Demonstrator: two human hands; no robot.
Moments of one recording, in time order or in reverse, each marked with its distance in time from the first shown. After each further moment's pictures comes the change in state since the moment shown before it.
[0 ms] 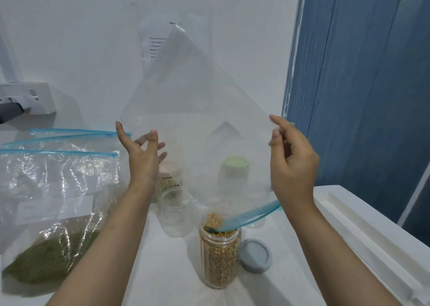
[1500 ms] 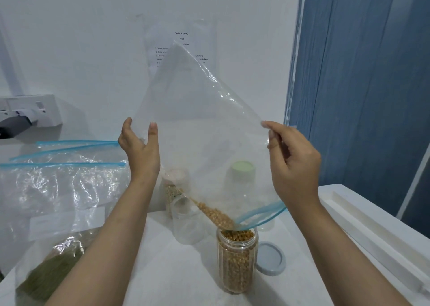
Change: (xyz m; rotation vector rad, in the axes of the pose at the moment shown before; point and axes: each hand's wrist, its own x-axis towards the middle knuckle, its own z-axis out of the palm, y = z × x) left_hand 0.033 0.030 -0.017 0.254 0.063 0.085; right_hand 0.001 -0.029 0.020 -0.131 -0.013 -0.176
